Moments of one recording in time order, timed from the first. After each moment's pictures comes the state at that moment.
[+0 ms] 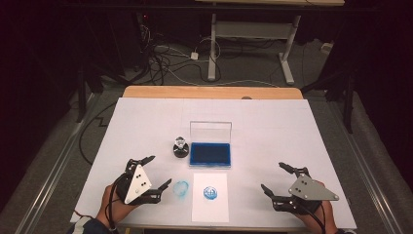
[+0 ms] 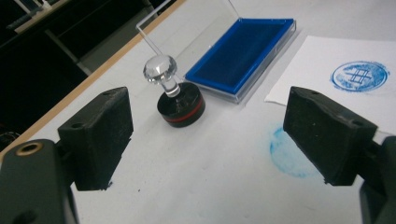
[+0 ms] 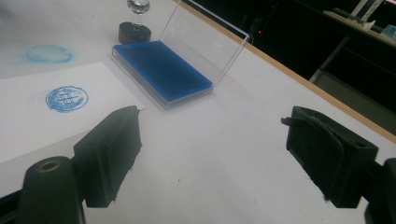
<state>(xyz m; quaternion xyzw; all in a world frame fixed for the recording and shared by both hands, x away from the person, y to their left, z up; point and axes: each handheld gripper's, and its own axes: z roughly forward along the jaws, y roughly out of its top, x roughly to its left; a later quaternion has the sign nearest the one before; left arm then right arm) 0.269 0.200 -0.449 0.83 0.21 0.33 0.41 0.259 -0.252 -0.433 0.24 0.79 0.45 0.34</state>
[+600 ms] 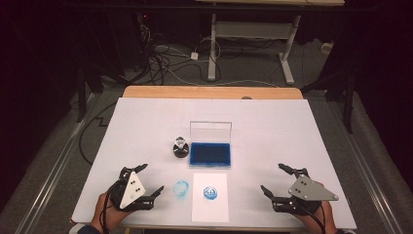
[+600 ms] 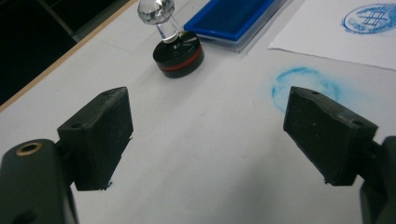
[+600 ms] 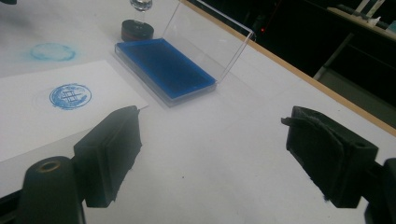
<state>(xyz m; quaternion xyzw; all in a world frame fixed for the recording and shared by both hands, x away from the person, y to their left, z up) 0.263 0.219 -0.475 0.84 0.23 0.32 0.38 0.258 -0.252 -0.436 0.24 0.80 0.45 0.33</state>
